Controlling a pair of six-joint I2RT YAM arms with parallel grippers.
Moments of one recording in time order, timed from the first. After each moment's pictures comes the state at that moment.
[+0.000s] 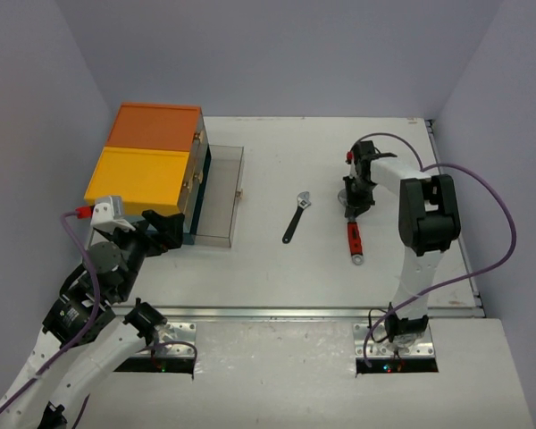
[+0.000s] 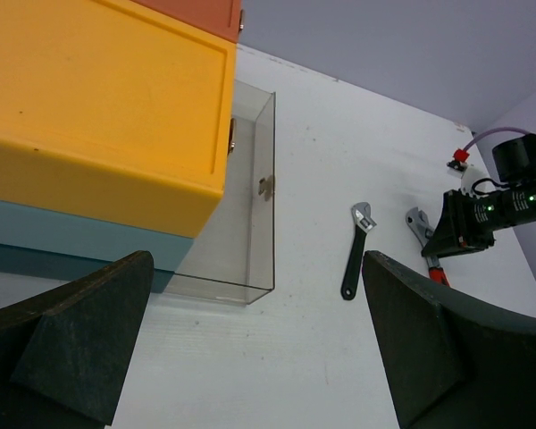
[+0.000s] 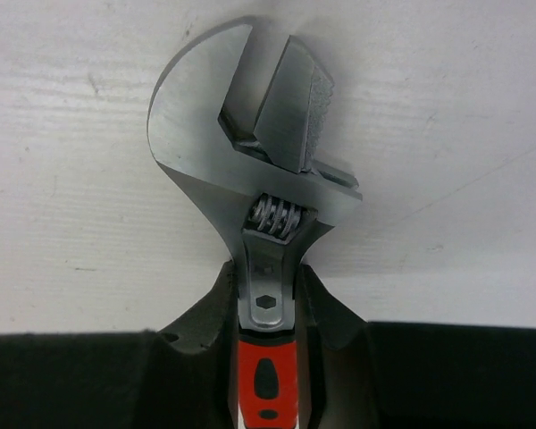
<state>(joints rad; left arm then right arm) -0.58 0.33 0.76 -0.63 -0.50 -0.52 0.12 2.04 1.36 -0.68 -0.02 0.11</state>
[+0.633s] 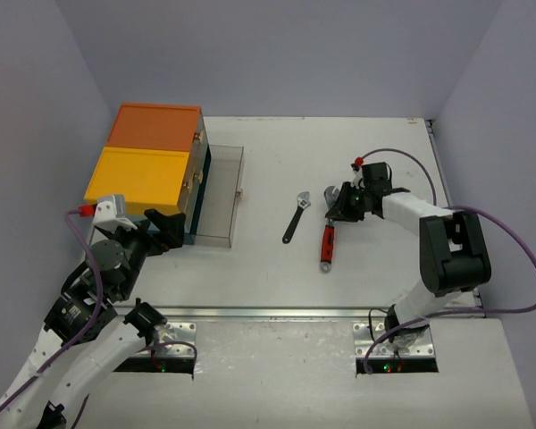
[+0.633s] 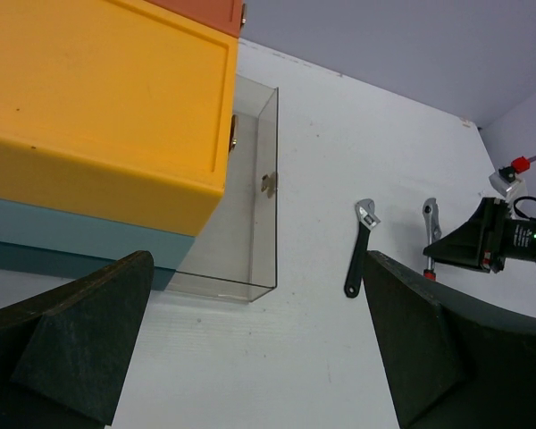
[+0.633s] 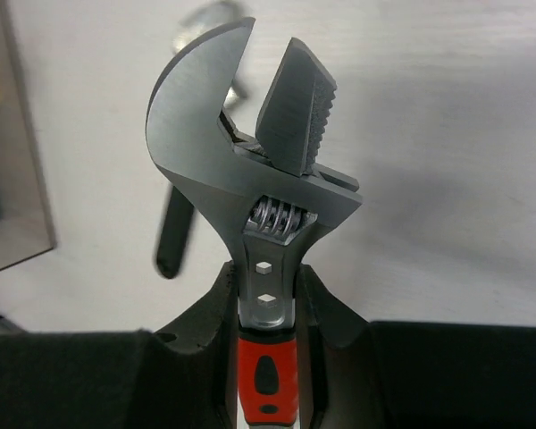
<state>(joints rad) -0.58 0.35 0.76 -0.63 -0.50 -0.52 0.14 1.66 0.87 -0.20 -0.33 0.40</state>
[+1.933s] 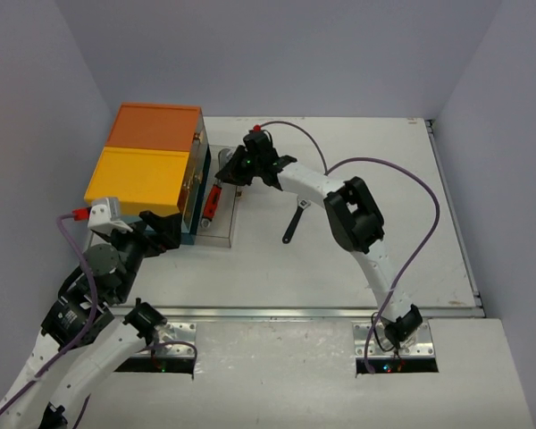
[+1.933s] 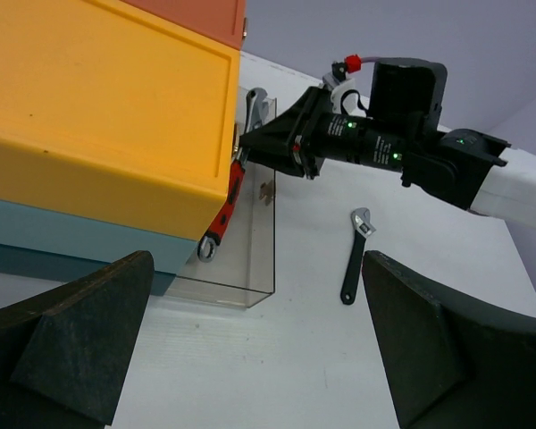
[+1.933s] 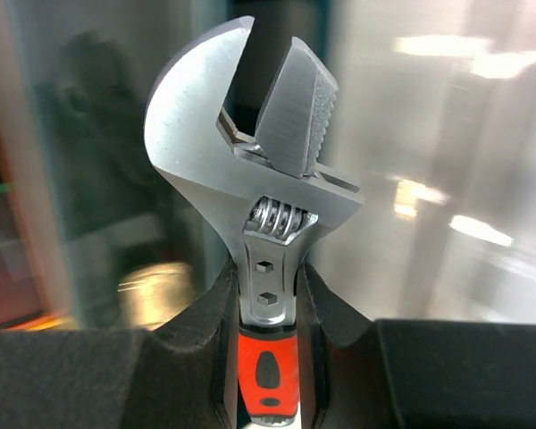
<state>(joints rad) -0.58 0.32 0.76 -0.63 -0.51 -0.52 0.65 2.40 1.89 -0.05 -0.24 1.03</state>
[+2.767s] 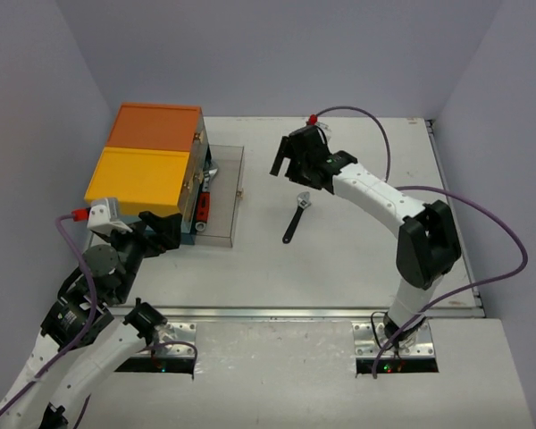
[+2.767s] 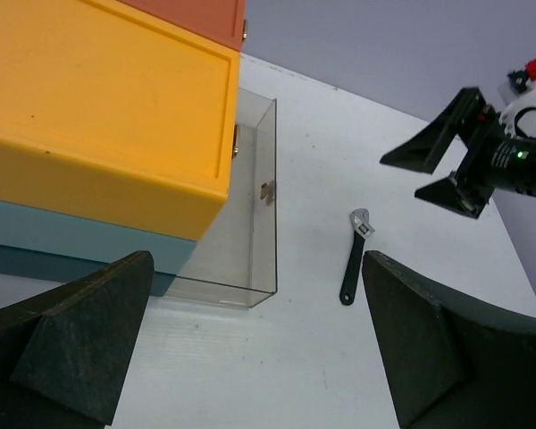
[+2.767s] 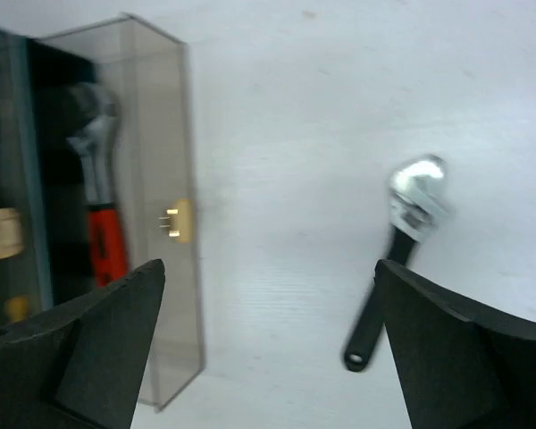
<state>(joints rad) -0.58 0.31 0.76 -0.63 -0.51 -0.52 0.58 1.79 1.43 -0.43 0.25 0.75</state>
